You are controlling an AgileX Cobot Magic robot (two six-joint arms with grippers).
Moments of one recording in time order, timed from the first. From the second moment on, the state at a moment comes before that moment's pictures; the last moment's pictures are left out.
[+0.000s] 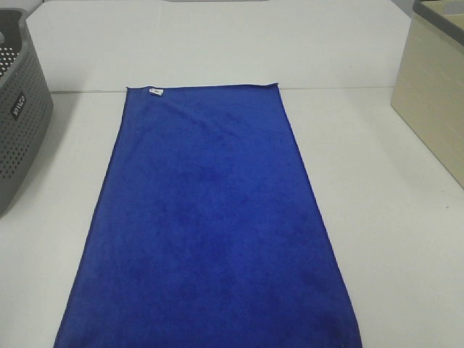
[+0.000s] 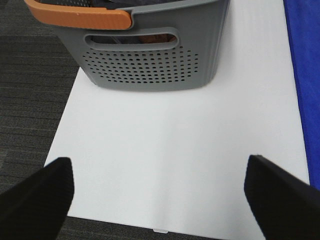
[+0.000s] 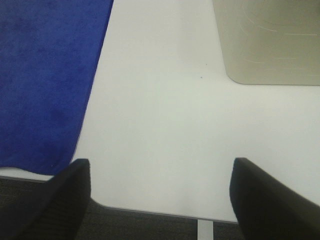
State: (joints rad) left arm 0.12 0.31 -0.61 0.12 1.07 -0.05; right arm 0.00 0.07 -0.61 0.09 1.22 -0.10
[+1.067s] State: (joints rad) left arm 0.12 -0.01 -0.52 -0.08 1.08 0.12; right arm 0.00 0.00 -0.46 0.07 1.12 -0.12
